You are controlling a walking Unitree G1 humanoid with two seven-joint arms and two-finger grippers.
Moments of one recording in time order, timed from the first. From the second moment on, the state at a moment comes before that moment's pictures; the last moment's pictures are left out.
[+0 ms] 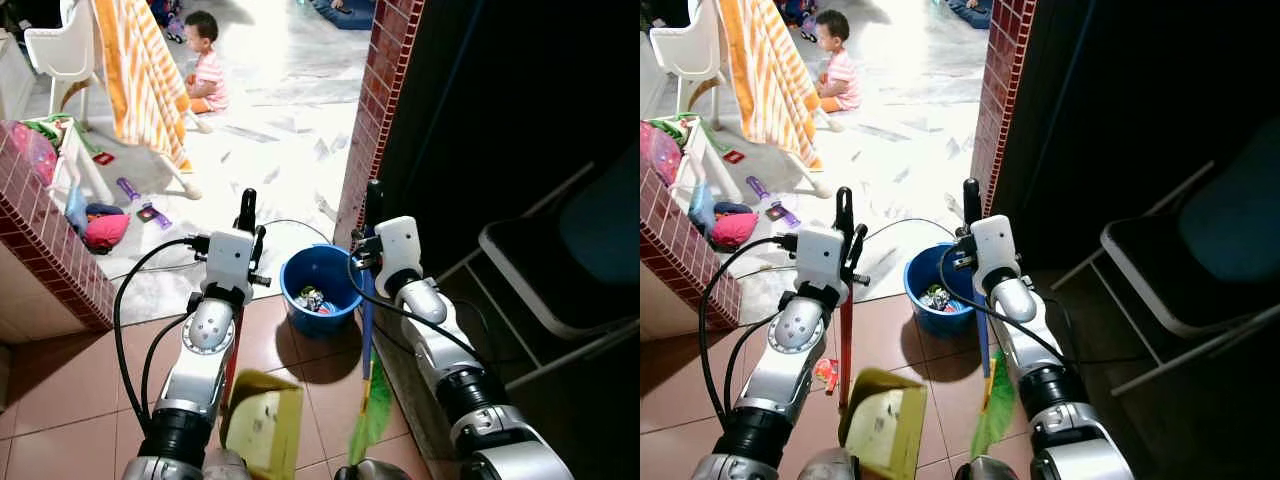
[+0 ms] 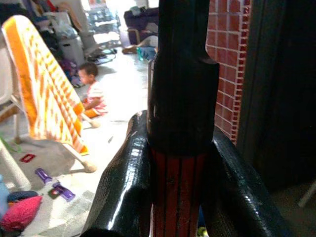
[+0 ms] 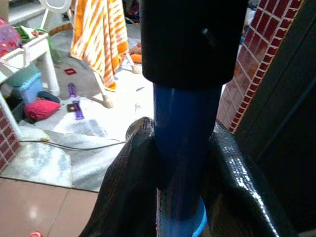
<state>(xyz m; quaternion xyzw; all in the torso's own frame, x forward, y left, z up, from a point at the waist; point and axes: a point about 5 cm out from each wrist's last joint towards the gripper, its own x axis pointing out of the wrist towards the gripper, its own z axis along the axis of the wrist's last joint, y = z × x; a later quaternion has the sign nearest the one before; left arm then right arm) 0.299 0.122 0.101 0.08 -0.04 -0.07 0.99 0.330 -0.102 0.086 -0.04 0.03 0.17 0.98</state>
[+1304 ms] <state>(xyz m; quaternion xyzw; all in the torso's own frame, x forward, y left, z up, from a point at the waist) 0.303 0.106 0.098 0.08 -0.01 -0.09 0.99 0.325 -0.099 0.072 -0.02 0.03 0.15 0.99</state>
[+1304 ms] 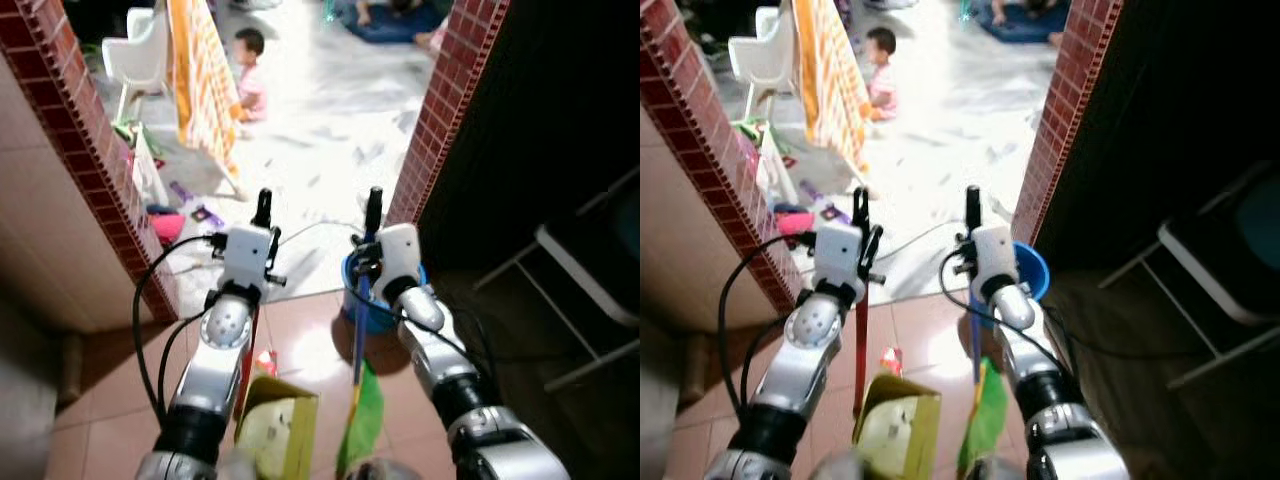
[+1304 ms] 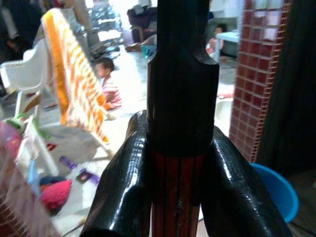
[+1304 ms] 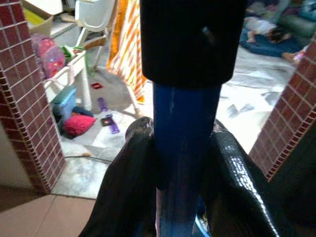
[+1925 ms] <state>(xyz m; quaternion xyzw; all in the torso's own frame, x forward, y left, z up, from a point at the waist) 0.288 0.177 0.069 0.12 0.01 0.11 0.99 0.321 -0.092 0.076 0.00 0.00 0.16 0.99</state>
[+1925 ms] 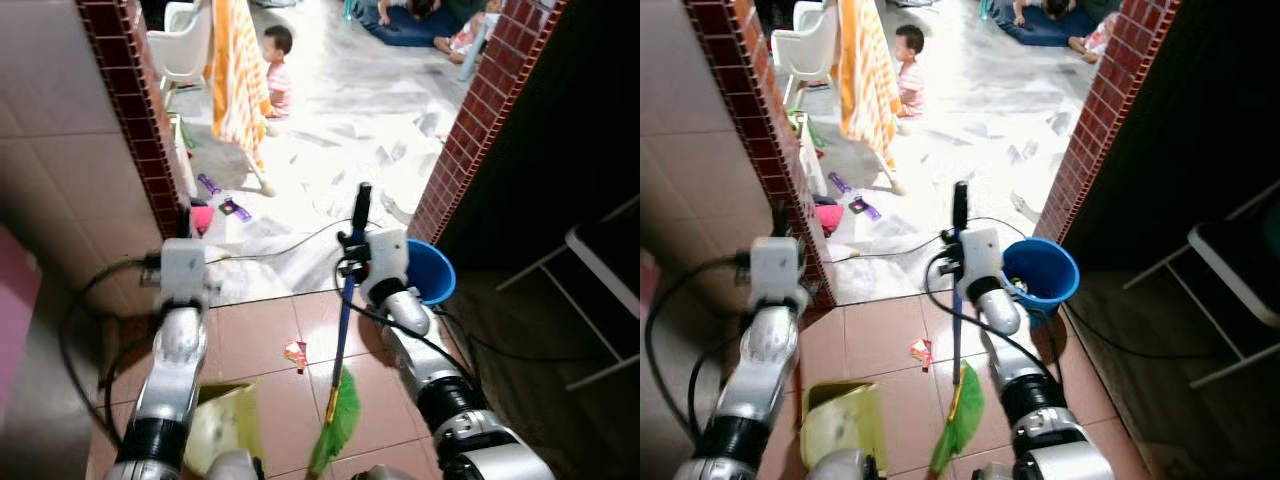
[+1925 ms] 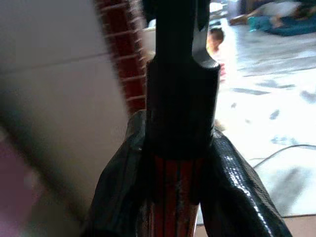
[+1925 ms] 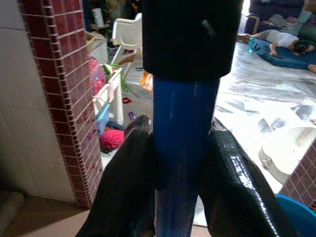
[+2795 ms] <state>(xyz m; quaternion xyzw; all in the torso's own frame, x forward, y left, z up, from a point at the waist) 0.273 0.168 0.055 0.09 0.00 0.05 0.99 0.311 -0.138 0.073 0.02 -0.03 0.06 1.00</state>
